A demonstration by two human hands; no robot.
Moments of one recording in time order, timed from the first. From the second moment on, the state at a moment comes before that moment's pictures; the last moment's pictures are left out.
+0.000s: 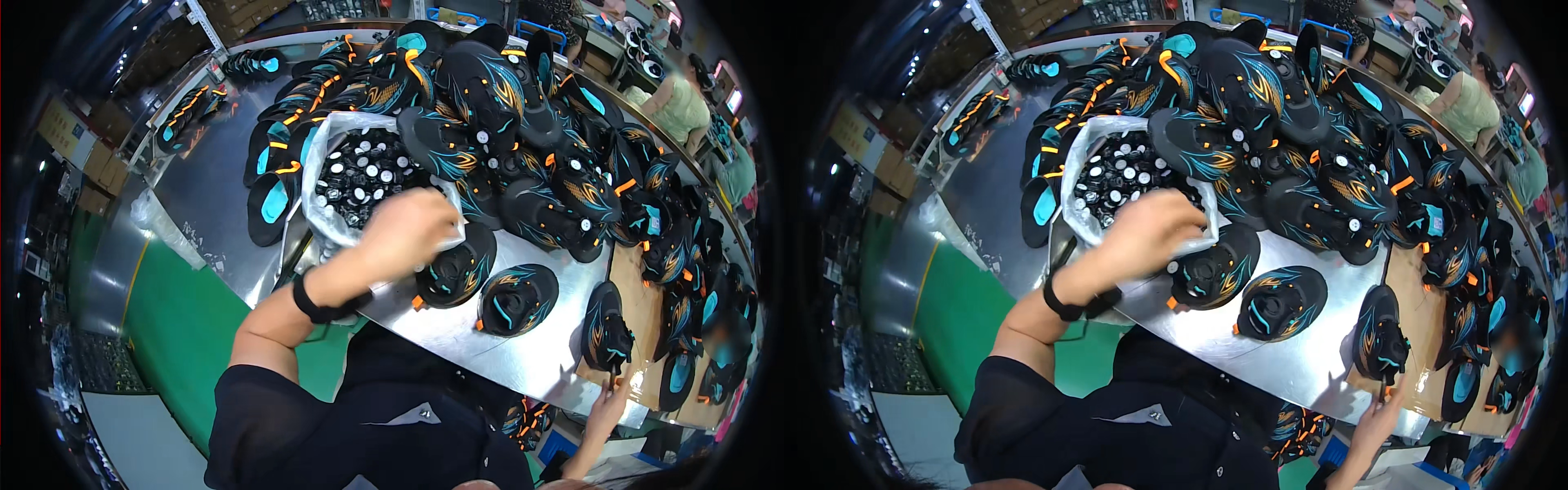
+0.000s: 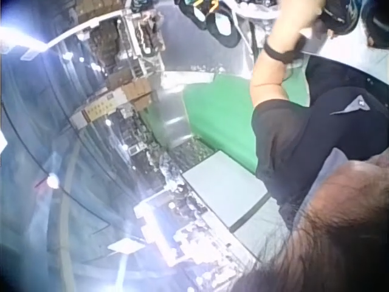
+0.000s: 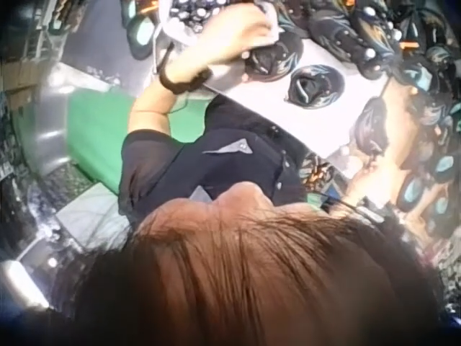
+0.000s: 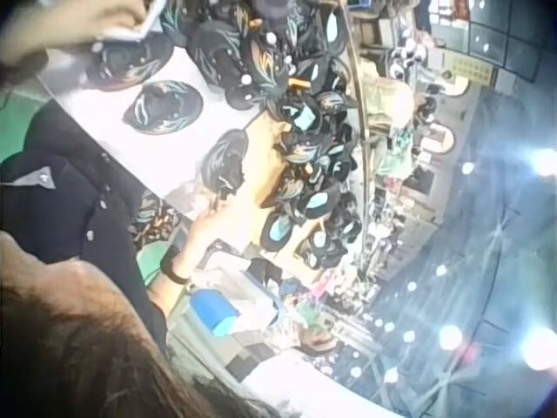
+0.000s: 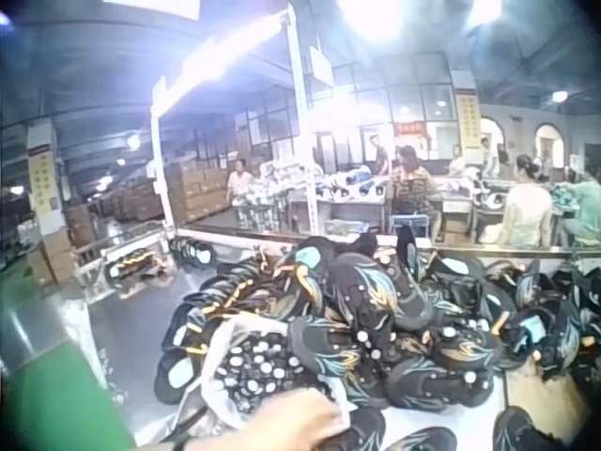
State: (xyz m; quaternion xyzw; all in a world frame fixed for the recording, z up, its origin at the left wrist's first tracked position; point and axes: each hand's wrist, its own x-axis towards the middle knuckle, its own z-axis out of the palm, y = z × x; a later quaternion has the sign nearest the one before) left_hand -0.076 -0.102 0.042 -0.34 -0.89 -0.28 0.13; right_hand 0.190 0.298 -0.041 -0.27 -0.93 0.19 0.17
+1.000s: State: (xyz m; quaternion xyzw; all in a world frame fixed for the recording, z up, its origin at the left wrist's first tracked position) left_hand -0.017 0.022 -0.042 -0.36 -0.78 -0.51 -0.09; right_hand 0.072 0.173 -0.054 -0.05 -0.70 0.67 0.23
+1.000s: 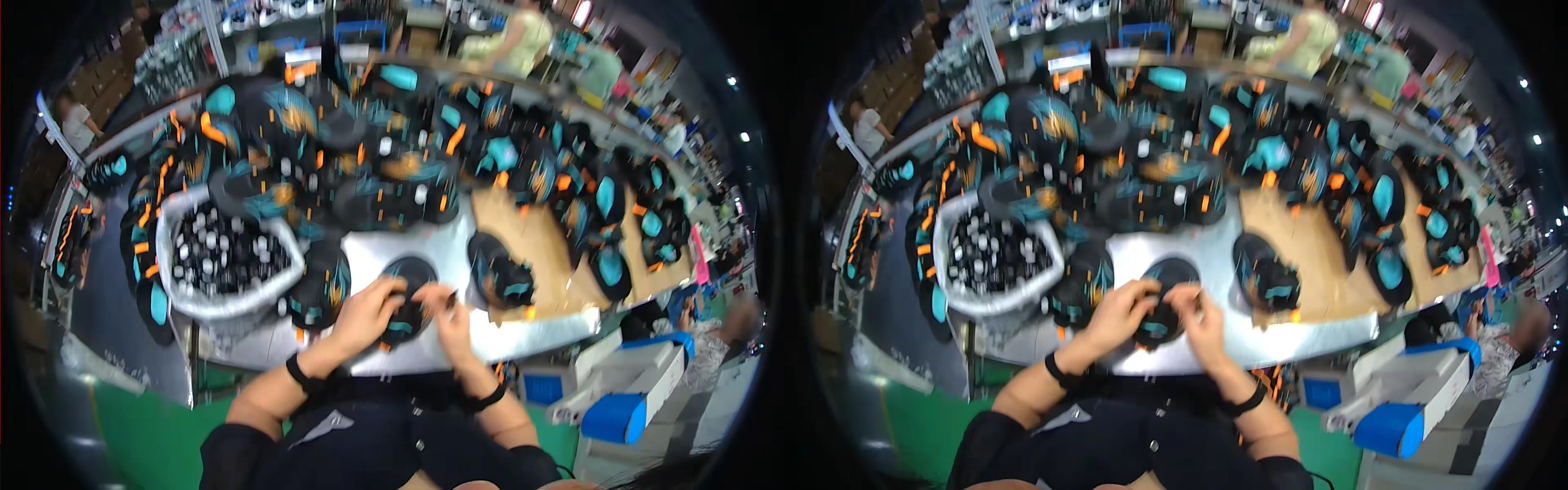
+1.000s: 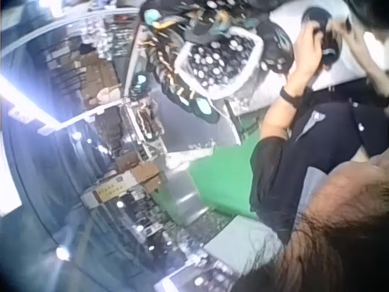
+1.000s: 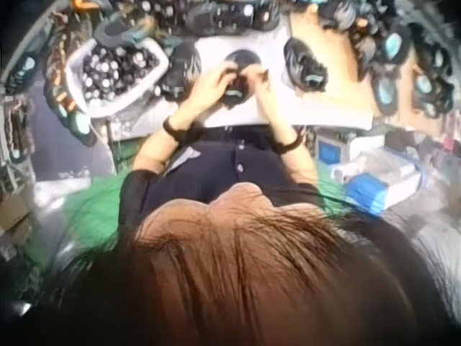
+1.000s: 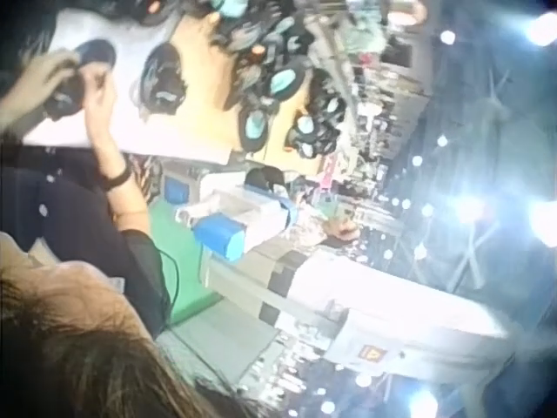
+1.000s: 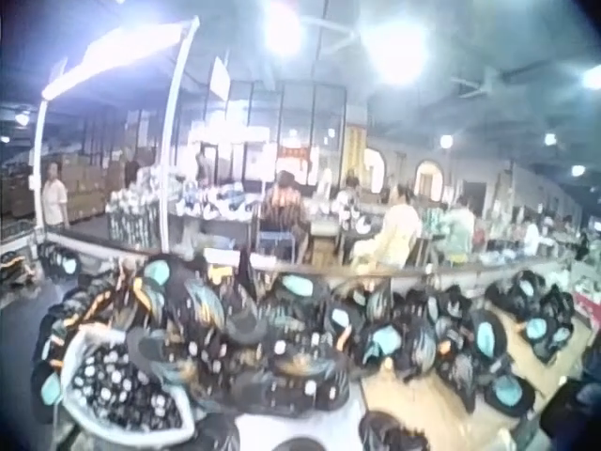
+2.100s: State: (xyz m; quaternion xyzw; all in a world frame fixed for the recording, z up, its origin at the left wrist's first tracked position) left_hand -0.030 0.009 -0.034 -0.20 -0.61 -0.66 -0.39; right_hand 0.074 0.171 -0.027 -0.11 -0.73 0.65 0.17
